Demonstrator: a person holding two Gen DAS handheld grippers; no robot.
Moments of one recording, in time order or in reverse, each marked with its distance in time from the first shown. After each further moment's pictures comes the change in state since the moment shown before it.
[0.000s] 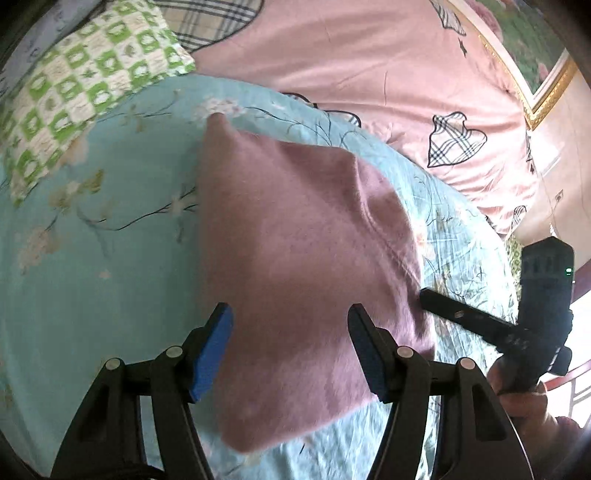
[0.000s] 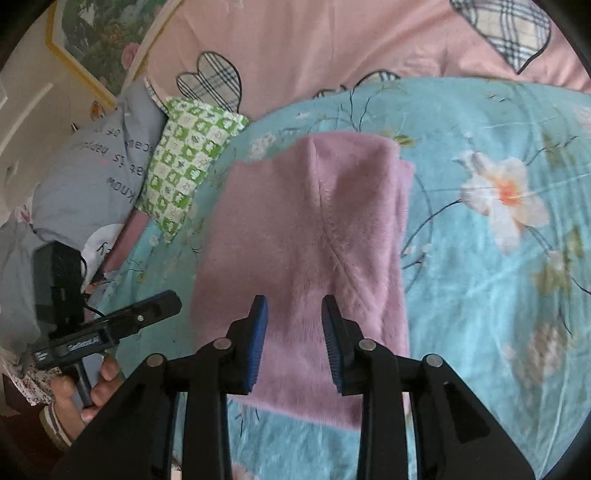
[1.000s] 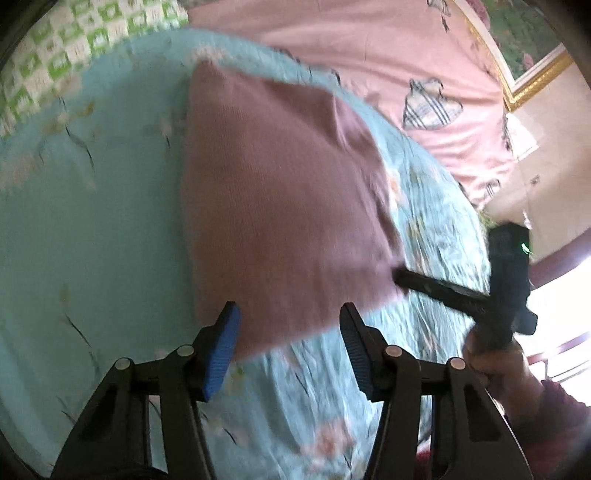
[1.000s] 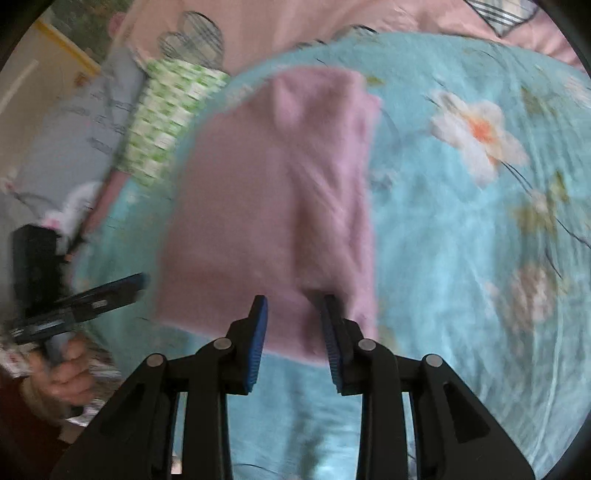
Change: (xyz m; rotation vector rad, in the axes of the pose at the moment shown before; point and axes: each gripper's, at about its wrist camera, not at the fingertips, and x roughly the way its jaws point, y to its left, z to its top) left arm -0.002 0.017 -0.071 -0.015 0.126 -0.134; right arm -0.005 -0.020 -0.055 -0.013 0.128 -0.105
